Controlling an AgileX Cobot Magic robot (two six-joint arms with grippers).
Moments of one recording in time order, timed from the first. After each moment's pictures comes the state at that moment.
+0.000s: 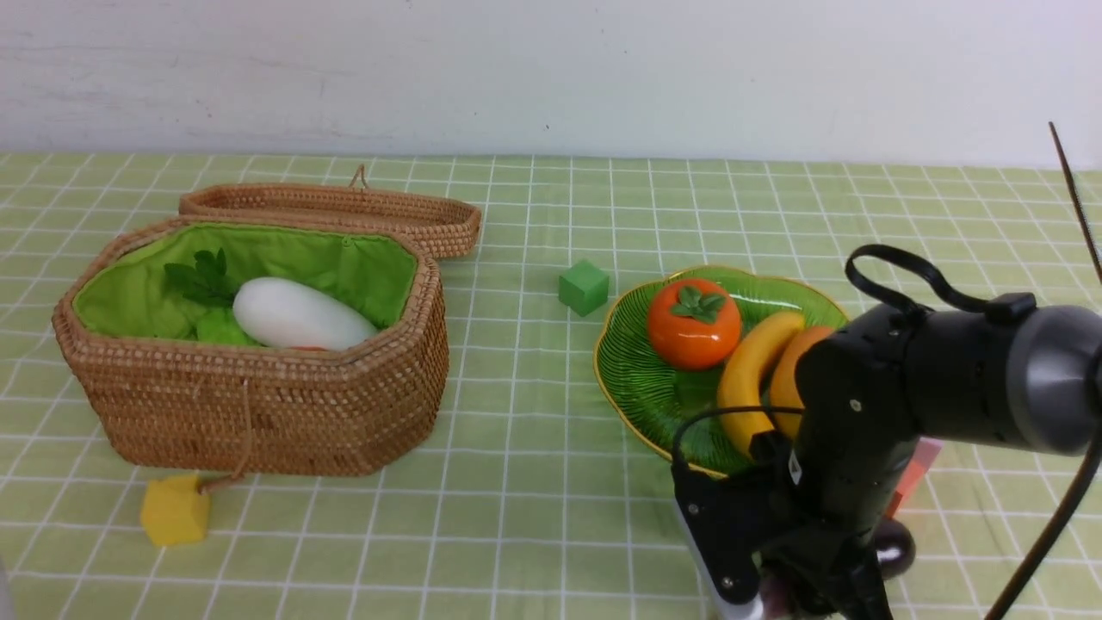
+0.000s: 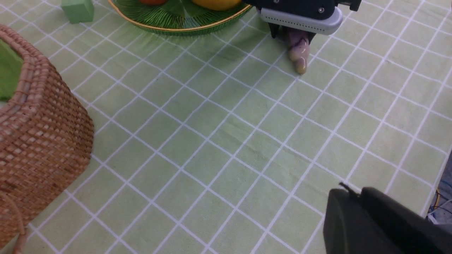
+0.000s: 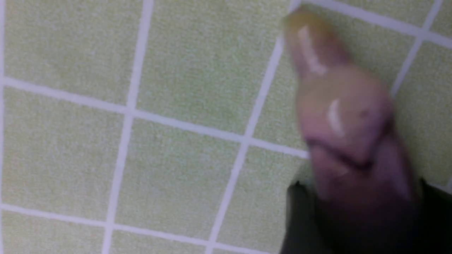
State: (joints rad) right arm 0.53 1.81 -1.07 -0.02 0.80 -1.22; left arm -0.77 0.50 -0.59 -0.14 0.74 0.24
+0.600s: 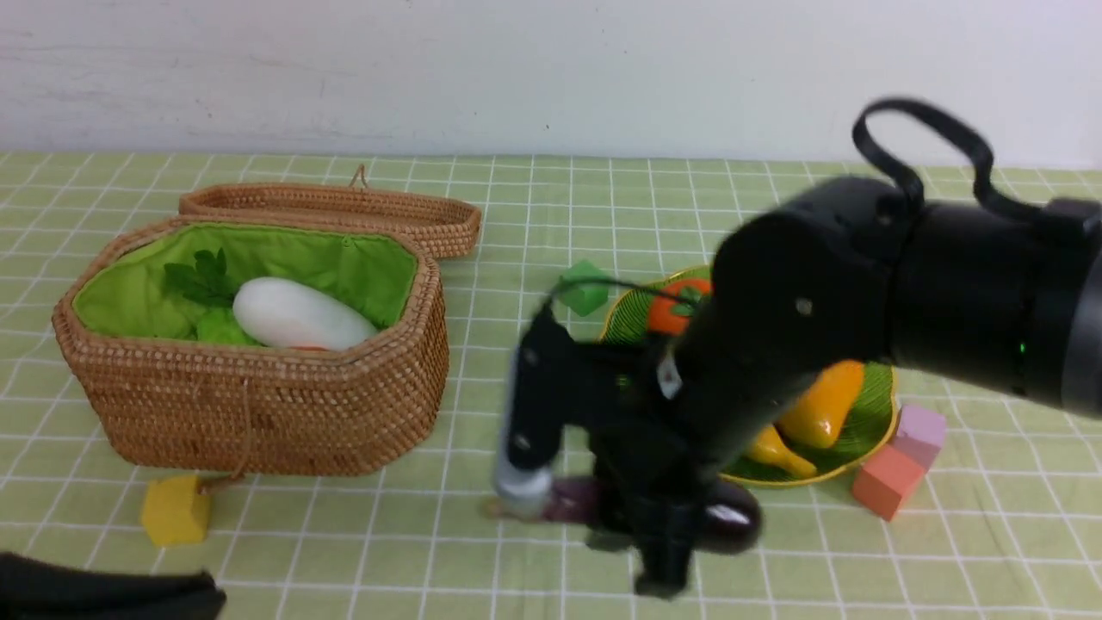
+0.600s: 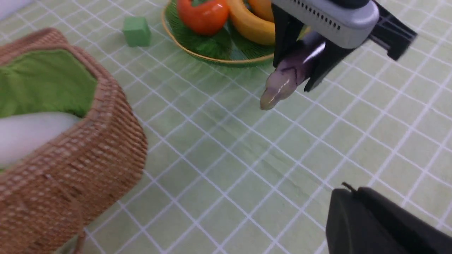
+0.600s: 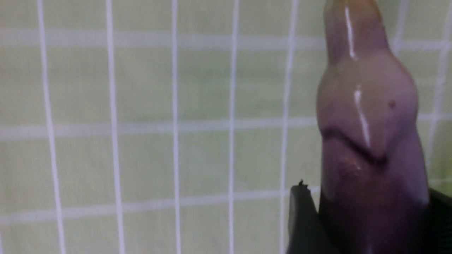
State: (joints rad) right arm 0.80 1.69 -1.43 0.14 0.92 -0.69; left arm -0.77 0.50 -0.65 0.06 0.69 0.02
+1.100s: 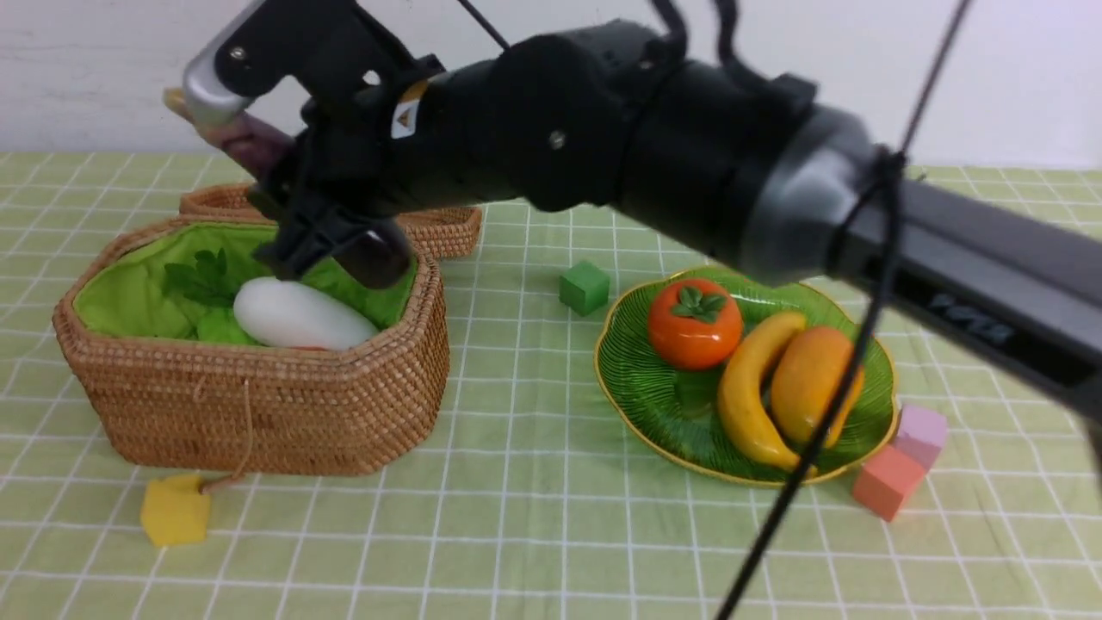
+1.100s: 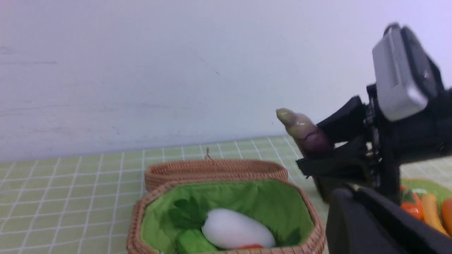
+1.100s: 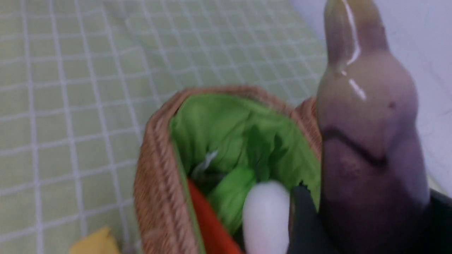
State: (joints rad) right arm 0.82 2.10 -2.02 0.26 0.32 -0.52; left arm -0.77 0.34 -0.76 0.88 0.71 -0.82
